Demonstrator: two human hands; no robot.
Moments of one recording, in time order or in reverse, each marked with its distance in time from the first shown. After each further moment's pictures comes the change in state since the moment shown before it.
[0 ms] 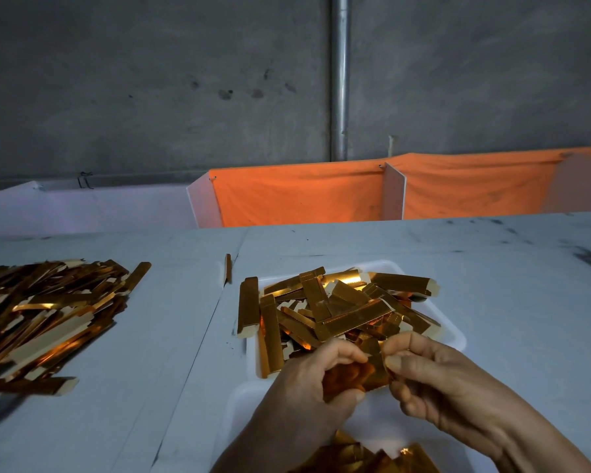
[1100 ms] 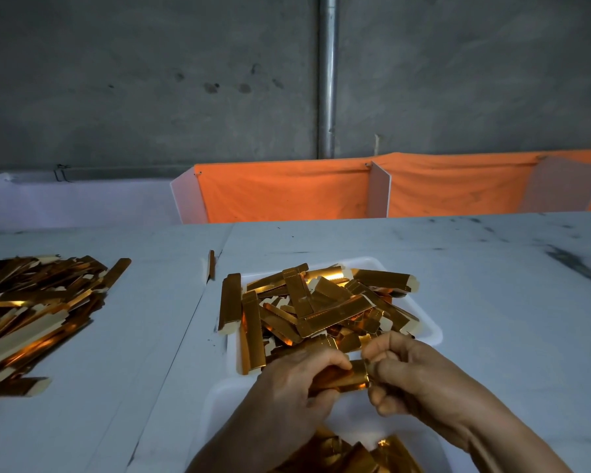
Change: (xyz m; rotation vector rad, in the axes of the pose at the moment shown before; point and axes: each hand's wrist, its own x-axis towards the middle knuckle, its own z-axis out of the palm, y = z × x) left_hand 0.002 -0.011 0.006 0.238 0.008 0.195; right_hand -0.001 0.002 -0.001 -0.264 0.085 0.008
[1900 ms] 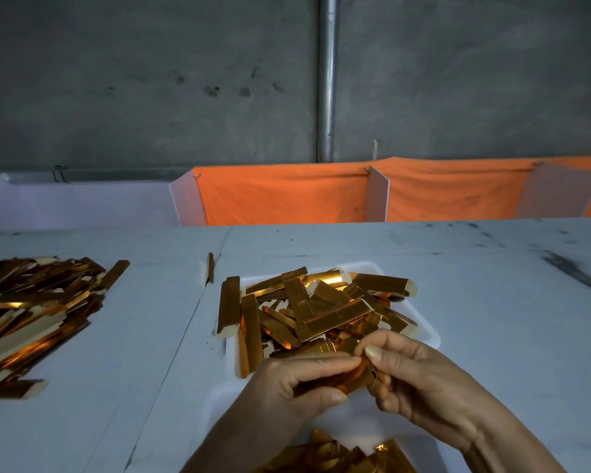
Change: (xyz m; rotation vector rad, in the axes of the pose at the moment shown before) left_hand -0.001 -0.003 -0.007 -0.435 -0.017 0.002; right_hand 0.002 -0.002 -0.003 0.258 -0.173 -0.088
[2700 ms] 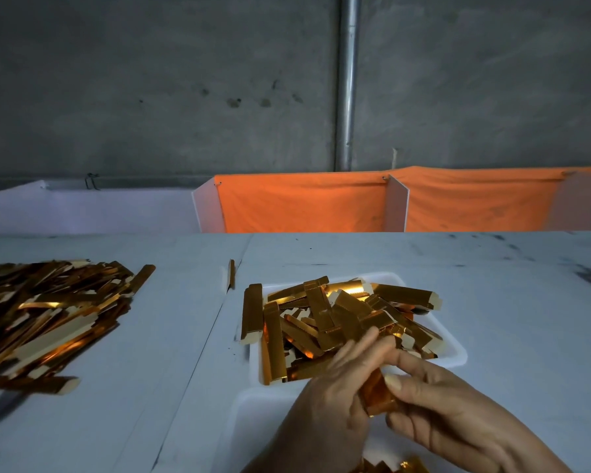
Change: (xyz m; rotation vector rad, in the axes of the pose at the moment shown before) left_hand 0.003 0.024 0.021 0.343 0.064 0.027; right_hand 0.000 0.006 0.003 0.094 -0.095 0.125
